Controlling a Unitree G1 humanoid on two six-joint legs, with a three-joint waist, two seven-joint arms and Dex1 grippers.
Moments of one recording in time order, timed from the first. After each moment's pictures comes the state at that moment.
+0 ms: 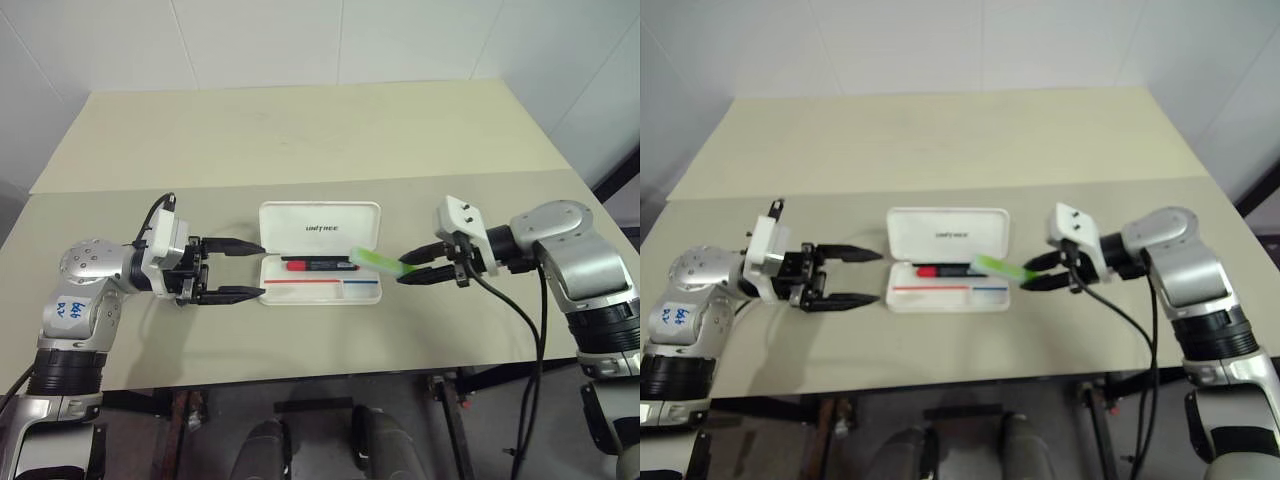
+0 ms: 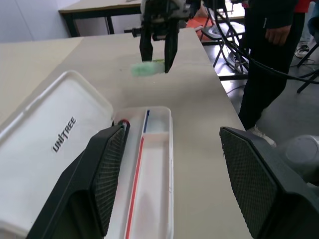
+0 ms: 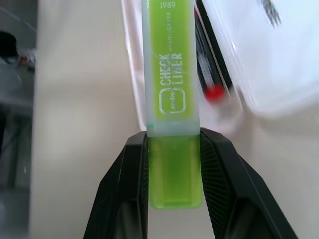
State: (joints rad) left arm -0.44 0.74 0.10 0.05 -0.54 0.15 -1.38; right arm -0.72 -0.75 0.15 -0.05 0.22 0.60 1.42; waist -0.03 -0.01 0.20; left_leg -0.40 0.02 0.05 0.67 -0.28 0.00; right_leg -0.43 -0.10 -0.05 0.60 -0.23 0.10
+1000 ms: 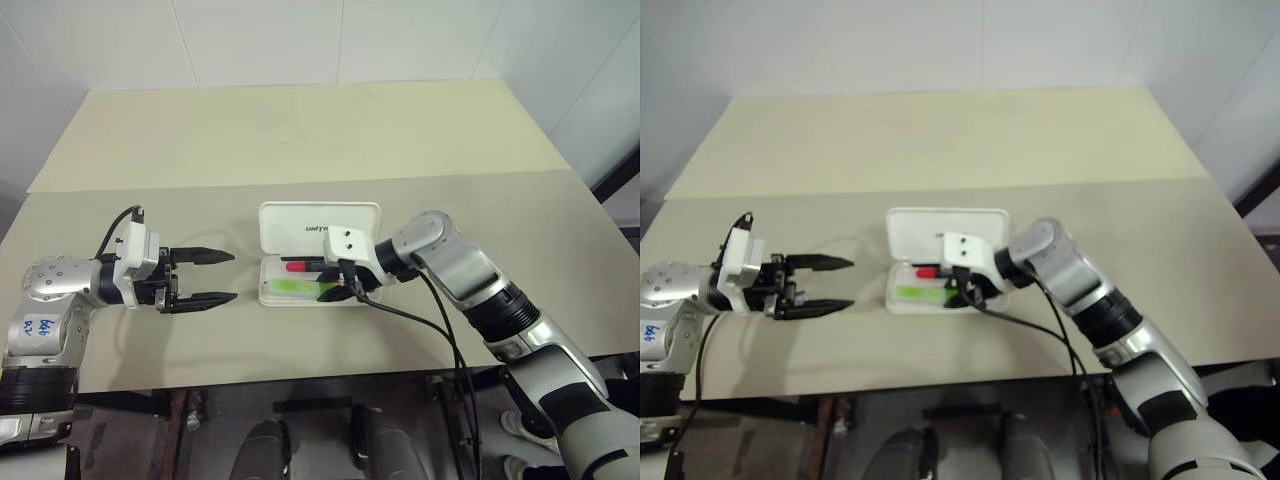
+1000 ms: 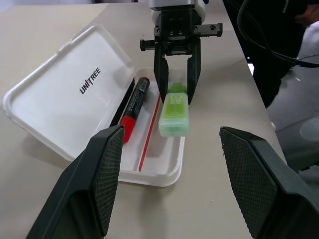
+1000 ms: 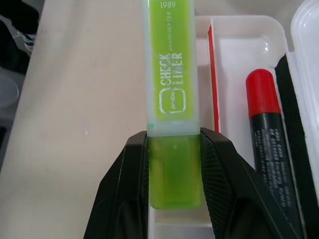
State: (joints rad) left arm -0.35 0.81 0.18 0.09 -0.52 0.11 -1.35; right arm -0.91 -0.47 0.51 0.13 0.05 0.57 1.28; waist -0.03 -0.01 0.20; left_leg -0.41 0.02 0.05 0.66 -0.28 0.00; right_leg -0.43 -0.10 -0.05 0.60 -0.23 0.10
